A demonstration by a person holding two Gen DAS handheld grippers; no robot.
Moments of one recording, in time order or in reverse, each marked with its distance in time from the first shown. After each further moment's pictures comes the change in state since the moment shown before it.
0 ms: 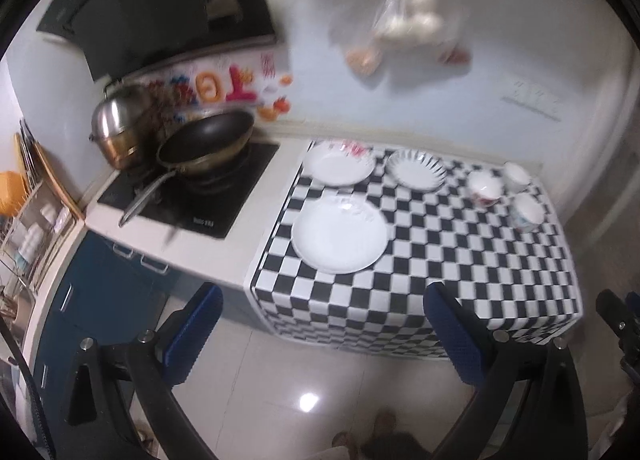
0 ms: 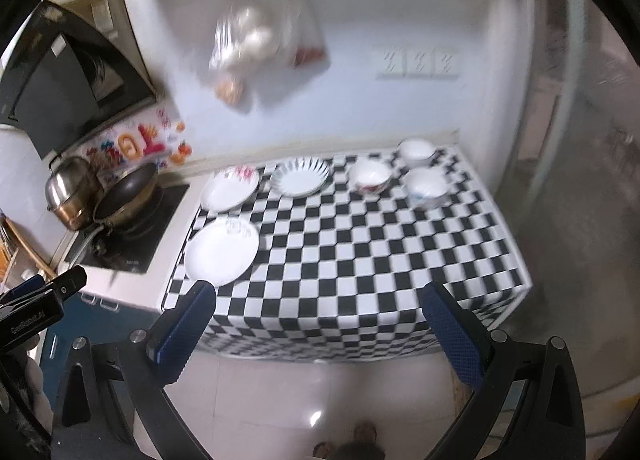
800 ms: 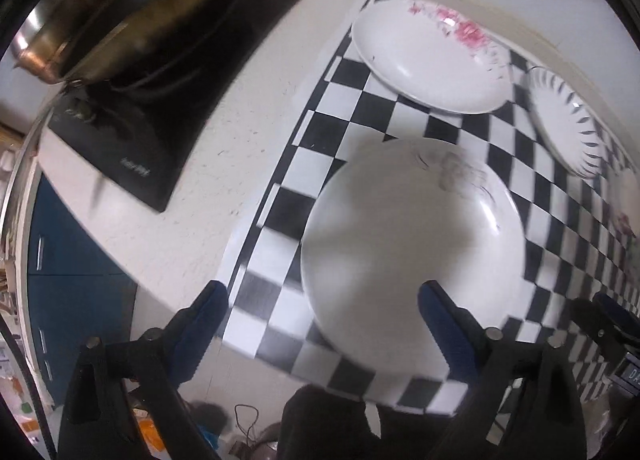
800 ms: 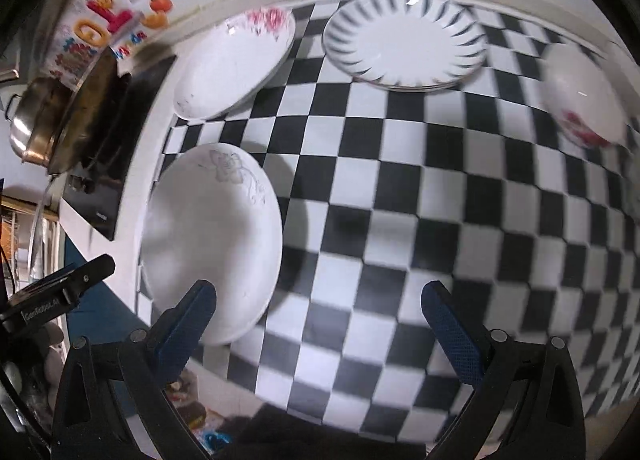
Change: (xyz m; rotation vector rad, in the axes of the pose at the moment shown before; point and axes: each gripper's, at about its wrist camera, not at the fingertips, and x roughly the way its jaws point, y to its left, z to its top) left arm 0.362 0.045 0.082 -0.127 0.557 0.084; right arm 0.477 0.083 0.083 -0.092 0.623 0.212
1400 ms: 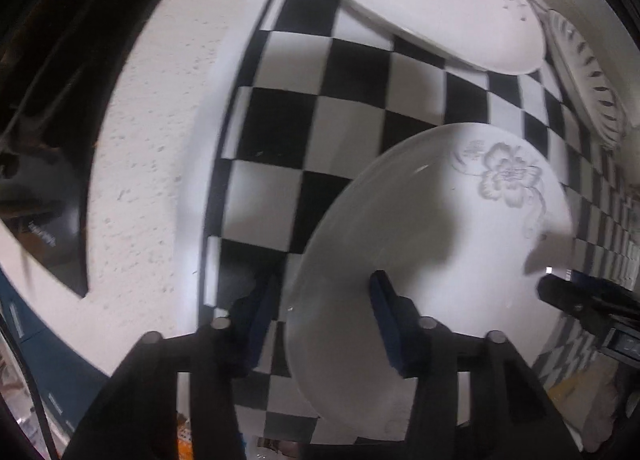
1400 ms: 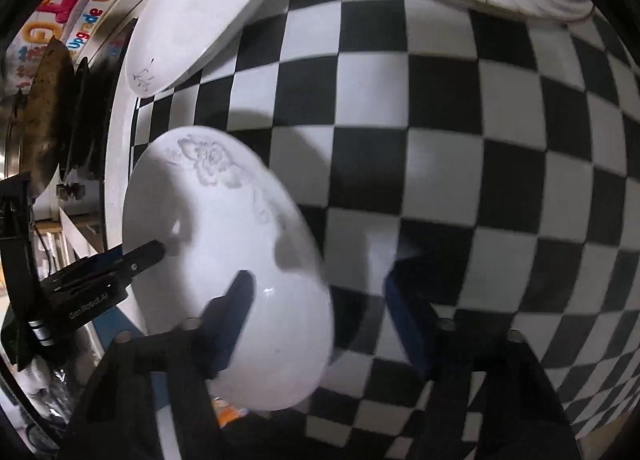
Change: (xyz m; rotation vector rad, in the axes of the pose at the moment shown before) left arm 0.083 0.013 0.047 0.188 0.185 -0.164; right arm 0.109 0.035 0.049 0.132 0.220 0.069
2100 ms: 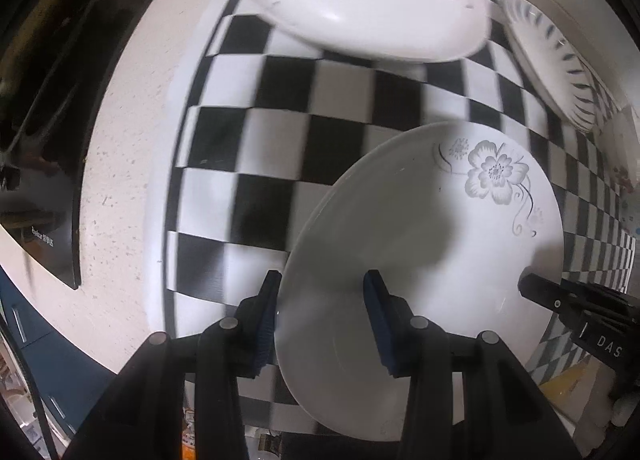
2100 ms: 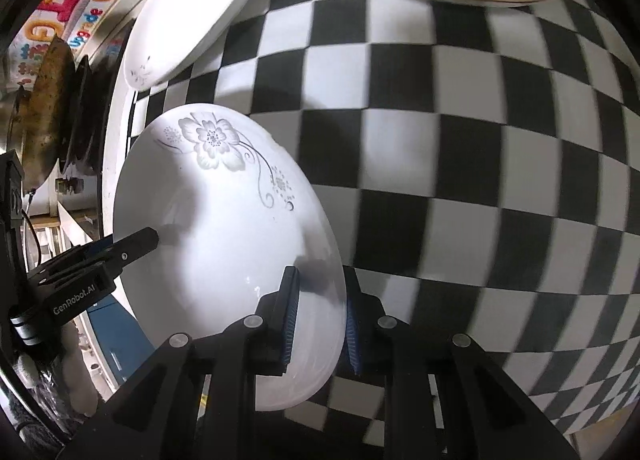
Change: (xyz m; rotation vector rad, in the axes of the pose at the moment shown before) left arm -0.049 -0.045 -0.014 0.029 -0.026 0.023; right arm -0.020 -0.017 -0.025 -0.013 -0.016 -0.002
